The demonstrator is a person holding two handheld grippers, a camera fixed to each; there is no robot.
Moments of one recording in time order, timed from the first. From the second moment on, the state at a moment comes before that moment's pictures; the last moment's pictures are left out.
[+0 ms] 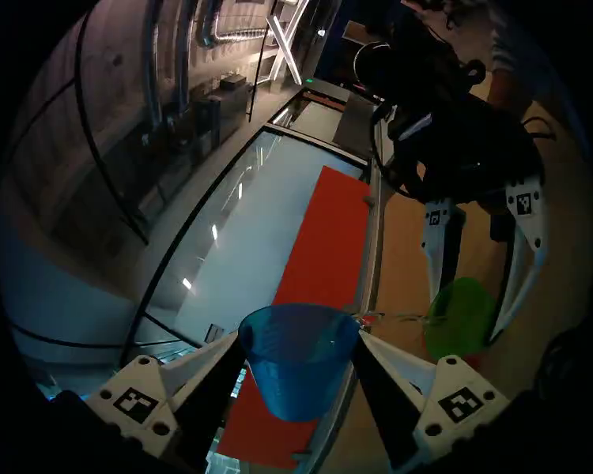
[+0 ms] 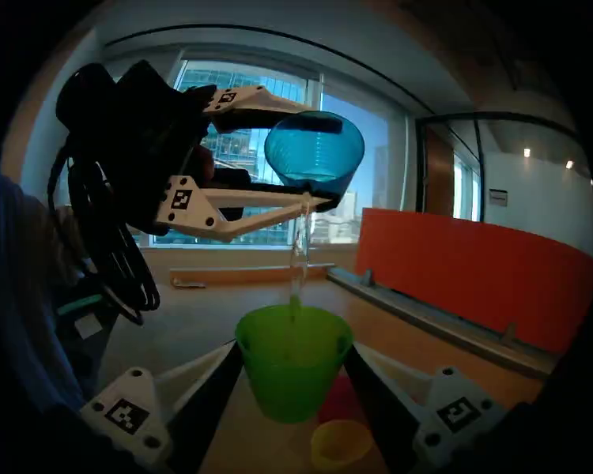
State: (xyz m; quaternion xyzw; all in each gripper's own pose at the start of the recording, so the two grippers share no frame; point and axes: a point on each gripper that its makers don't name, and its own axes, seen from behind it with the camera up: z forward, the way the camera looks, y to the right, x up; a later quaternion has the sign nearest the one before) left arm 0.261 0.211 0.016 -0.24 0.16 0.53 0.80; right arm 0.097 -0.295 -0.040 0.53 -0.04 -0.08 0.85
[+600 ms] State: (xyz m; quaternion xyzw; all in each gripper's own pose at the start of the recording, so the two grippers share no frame) left arm 0.262 0.214 0.015 -0.23 0.17 0.56 0.77; right arm 0.099 -0.295 -0.038 0.52 -0.04 -0.08 0.85
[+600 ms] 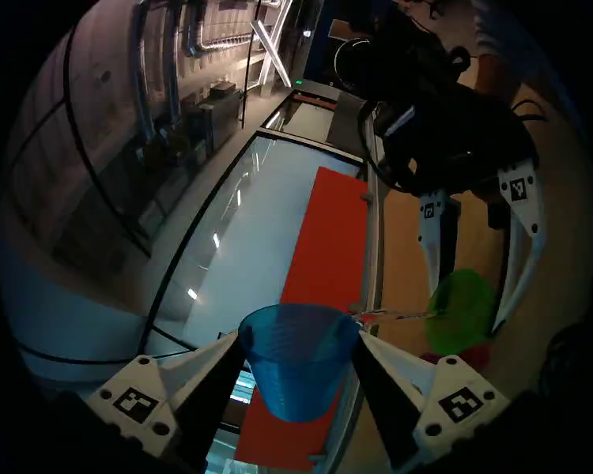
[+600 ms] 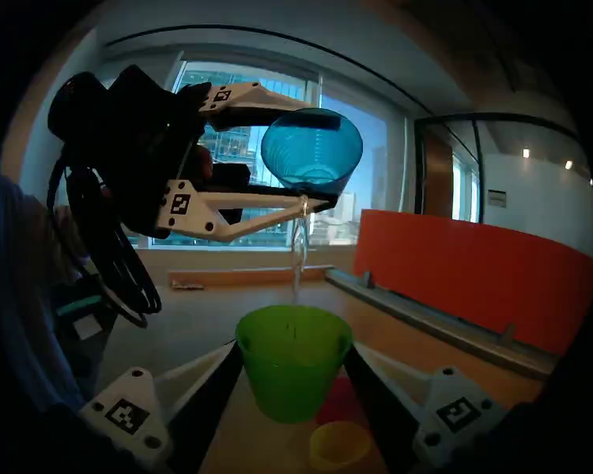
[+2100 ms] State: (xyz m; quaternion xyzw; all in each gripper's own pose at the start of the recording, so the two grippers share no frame) left arm 0.279 0.219 0.014 -0.21 0.20 0.63 0.72; right arm 0.098 -0.296 -0.038 0.52 -0.03 -0.08 0.85
